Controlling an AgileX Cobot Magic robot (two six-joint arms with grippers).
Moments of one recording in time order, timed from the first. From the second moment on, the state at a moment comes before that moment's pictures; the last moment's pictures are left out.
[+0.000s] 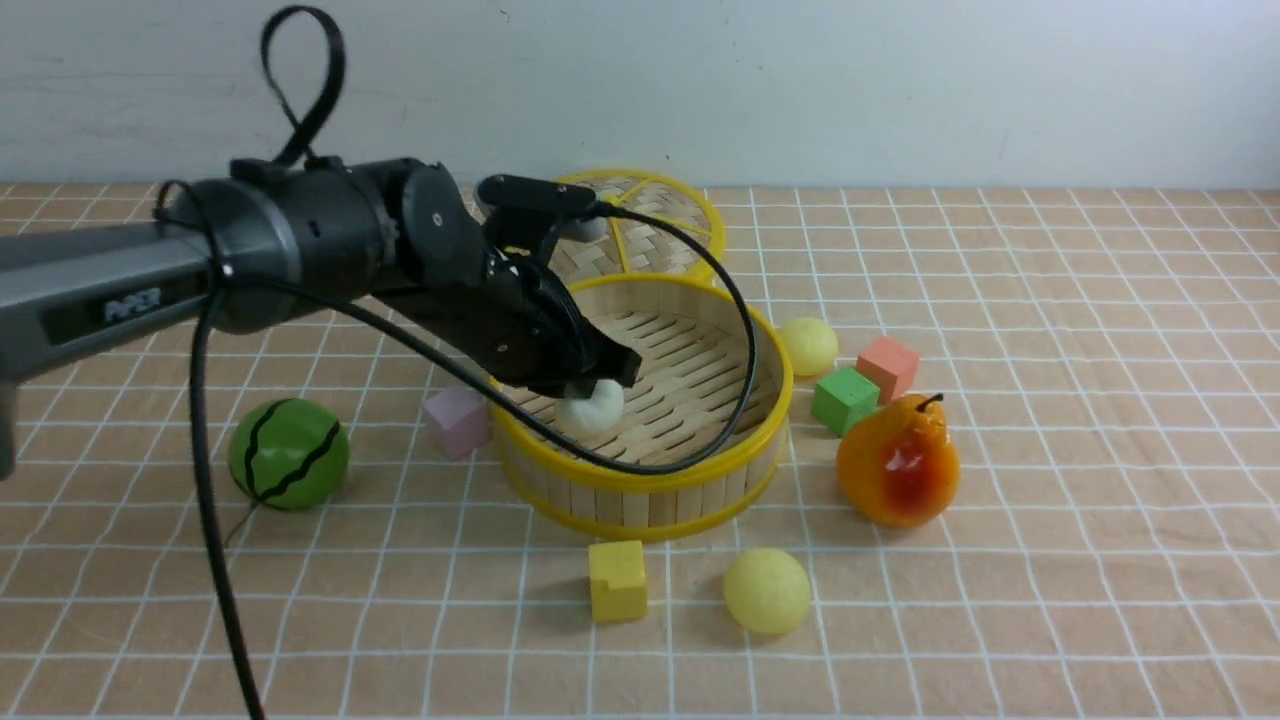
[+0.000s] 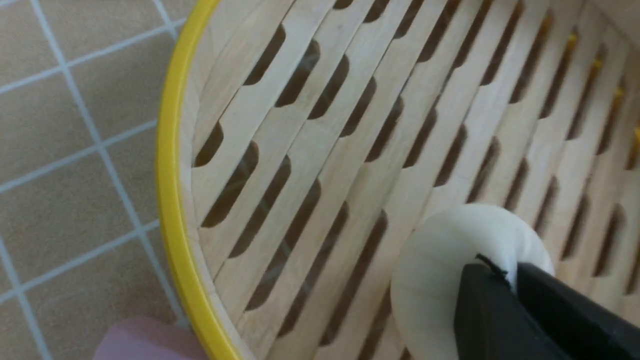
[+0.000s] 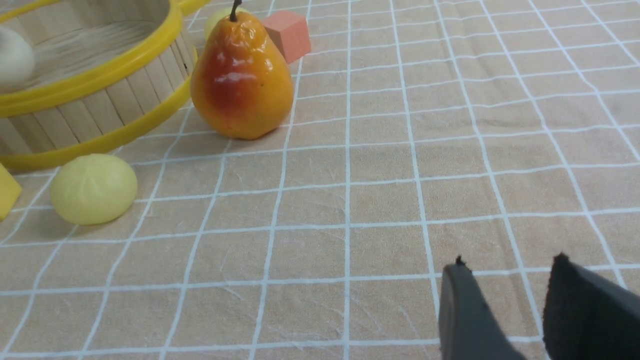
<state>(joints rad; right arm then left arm) 0.01 -0.01 0.02 0.17 0.40 -0.03 -0.39 2.02 -1.53 -0.30 0.51 0.28</state>
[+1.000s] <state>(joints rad) 0.01 -0.01 0.02 0.17 0.40 -0.03 -0.39 1.00 -0.90 -0.33 0.39 0.10</state>
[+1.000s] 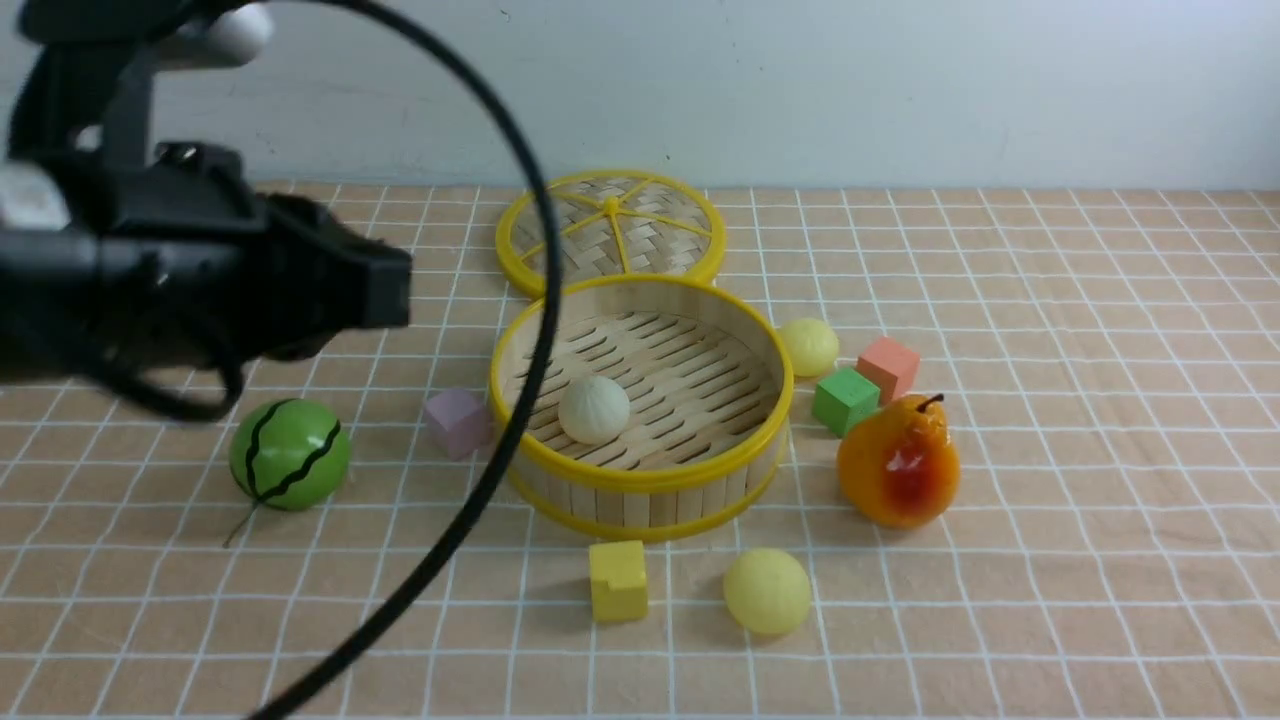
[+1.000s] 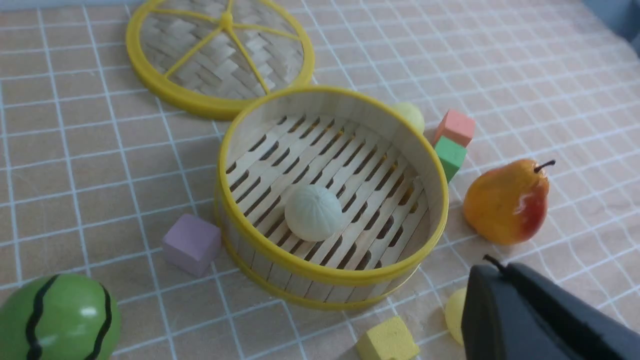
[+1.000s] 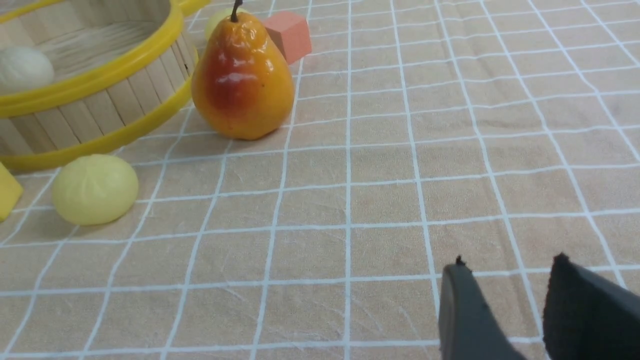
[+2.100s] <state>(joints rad) 0.21 1.17 -0.93 0.39 0.97 -0.17 -0.39 0.45 -0.17 -0.43 0.21 0.10</state>
